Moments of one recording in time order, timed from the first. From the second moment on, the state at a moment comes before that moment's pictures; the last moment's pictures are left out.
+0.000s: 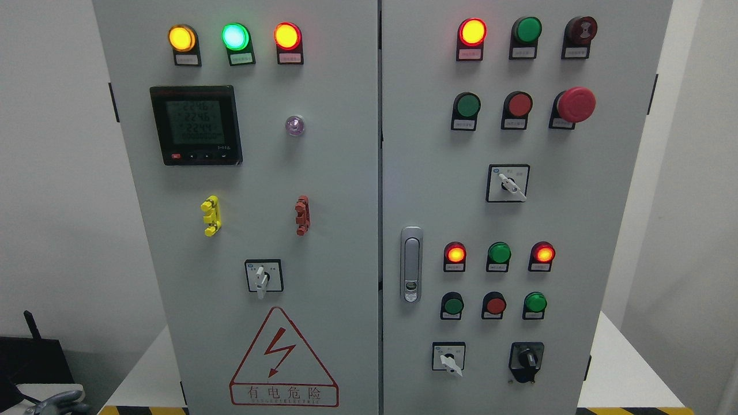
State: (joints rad) left arm -0.03 0.06 0.32 -1.78 0.10 -0.19 0.17; right arm 0.08 0.12 0.06 -0.14 0.00 0.09 0.12
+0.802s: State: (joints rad) left arm -0.17 0.00 0.05 -1.83 -0.05 0.00 0.34; right arm 0.08 0.12 0.06 -0.13 0.00 0.09 0.12
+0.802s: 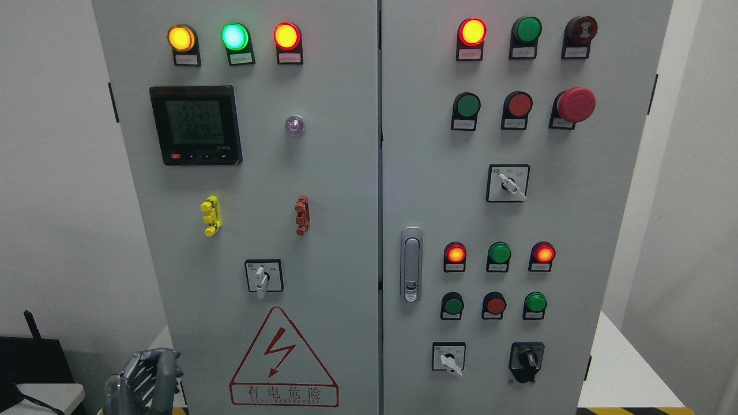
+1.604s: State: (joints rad) left arm -0.28 -0.06 -0.11 -1.84 -0.18 0.22 0.50; right arm 0.08 0.12 0.06 -0.13 0.00 0.09 0.12
